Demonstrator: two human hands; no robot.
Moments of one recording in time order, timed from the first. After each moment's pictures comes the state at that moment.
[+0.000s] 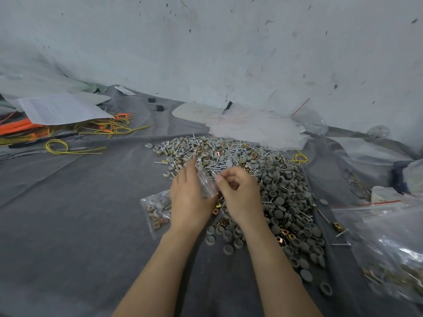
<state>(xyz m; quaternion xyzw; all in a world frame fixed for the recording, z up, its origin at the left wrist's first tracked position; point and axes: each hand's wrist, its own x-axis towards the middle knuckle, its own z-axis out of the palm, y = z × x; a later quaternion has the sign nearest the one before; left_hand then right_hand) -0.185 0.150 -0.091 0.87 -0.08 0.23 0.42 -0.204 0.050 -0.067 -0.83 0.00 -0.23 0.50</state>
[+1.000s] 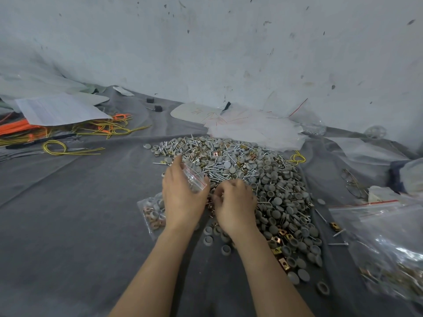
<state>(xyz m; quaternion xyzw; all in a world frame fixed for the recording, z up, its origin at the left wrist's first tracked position) -0.179 0.153 -0.091 0.83 -0.02 0.26 0.50 -0.207 0.053 -0.081 -0.97 0.06 -0.16 0.19</state>
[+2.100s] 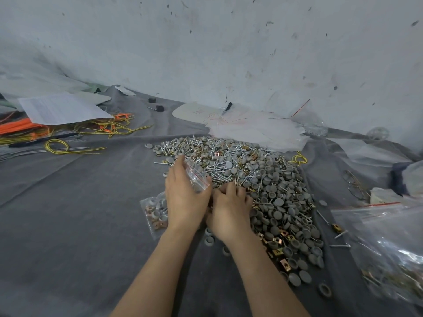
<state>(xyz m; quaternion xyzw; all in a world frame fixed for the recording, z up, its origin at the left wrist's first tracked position) -0.179 0.151 -0.091 0.82 -0.03 0.27 0.51 -0.213 0.063 -0.087 -0.99 0.02 -0.12 0.11</state>
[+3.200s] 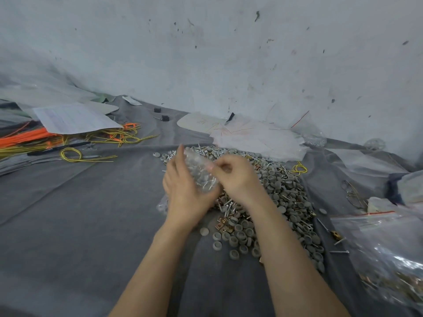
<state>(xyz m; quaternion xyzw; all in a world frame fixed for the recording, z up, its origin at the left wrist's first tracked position) -0.190 0.173 -0.057 0.82 -0.08 0.27 0.50 -0.202 0.066 -0.002 -0.89 -0.09 -0.15 0.42</state>
